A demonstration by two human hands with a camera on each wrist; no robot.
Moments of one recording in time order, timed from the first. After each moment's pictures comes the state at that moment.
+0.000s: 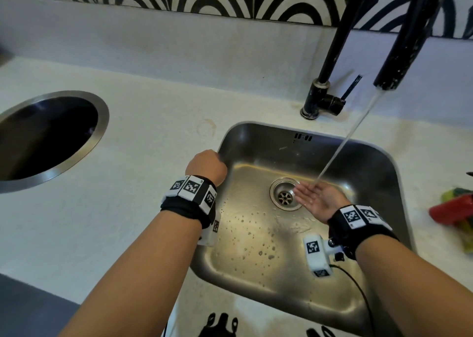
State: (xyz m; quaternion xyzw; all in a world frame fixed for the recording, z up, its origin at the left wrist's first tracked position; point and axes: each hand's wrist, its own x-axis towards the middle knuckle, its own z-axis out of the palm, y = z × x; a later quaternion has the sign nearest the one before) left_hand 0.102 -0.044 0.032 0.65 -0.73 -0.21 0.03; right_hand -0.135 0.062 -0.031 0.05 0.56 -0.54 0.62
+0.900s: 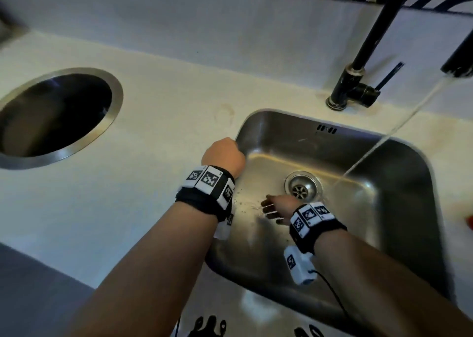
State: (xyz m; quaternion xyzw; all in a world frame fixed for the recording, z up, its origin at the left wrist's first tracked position) left_hand 0.103 -0.048 0.024 0.66 -0.72 -0.21 0.05; right_hand -0.038 0.031 -0.078 -0.22 0.69 -0.17 0.67
